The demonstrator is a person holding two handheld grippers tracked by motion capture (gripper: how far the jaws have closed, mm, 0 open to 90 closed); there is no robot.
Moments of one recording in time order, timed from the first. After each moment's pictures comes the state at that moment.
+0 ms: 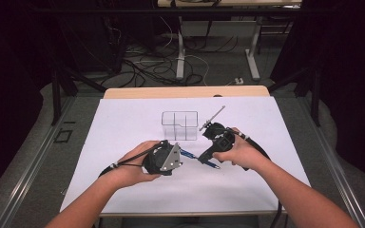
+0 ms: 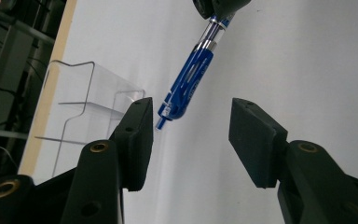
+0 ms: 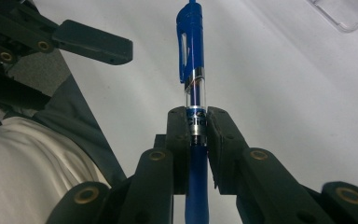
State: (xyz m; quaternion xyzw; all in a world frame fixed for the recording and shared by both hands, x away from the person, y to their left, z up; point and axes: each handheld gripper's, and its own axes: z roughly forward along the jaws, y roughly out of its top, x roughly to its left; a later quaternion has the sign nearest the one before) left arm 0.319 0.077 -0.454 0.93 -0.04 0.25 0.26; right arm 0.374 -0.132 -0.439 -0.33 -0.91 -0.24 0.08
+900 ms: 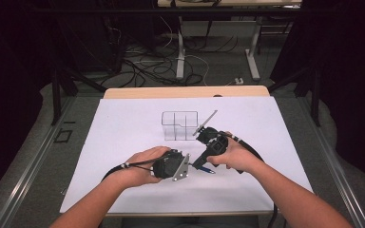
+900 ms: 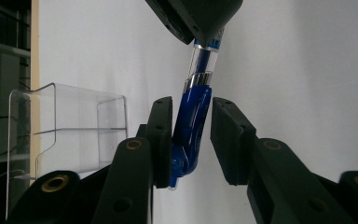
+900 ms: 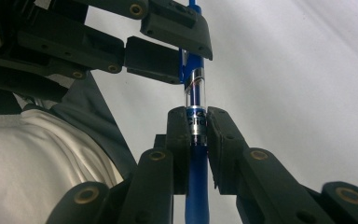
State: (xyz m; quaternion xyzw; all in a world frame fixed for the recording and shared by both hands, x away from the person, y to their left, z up) left arm 0.317 0.057 -0.477 0.94 -0.11 0.25 0.21; right arm 0.371 -0.116 -0.451 -0.32 -0.91 -0.24 0.12
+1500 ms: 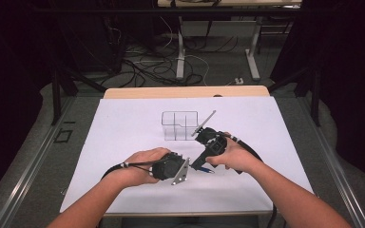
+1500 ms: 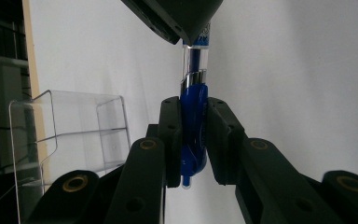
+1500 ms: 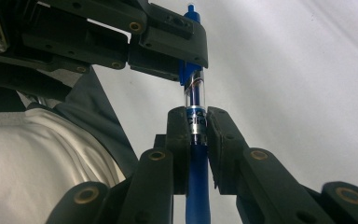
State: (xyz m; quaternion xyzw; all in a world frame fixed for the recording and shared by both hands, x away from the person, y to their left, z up) left arm 0.313 0.058 -0.476 0.94 -0.15 0.26 0.18; right arm 0.371 -0.113 -0.451 -0.32 -0.91 -0.23 0.13
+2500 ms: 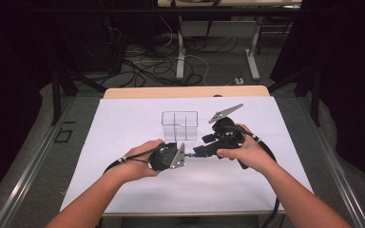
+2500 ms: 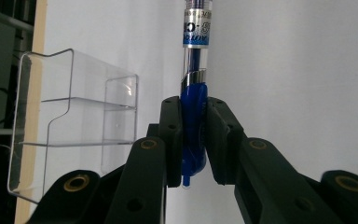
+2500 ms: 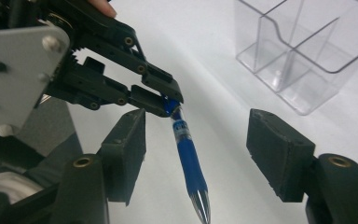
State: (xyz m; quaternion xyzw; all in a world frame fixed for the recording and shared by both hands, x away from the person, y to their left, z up) left arm 0.338 0.067 -0.468 0.95 -0.04 0.24 0.22; right arm 0.366 -0.151 -0.423 -0.31 -0.86 -0.40 0.00
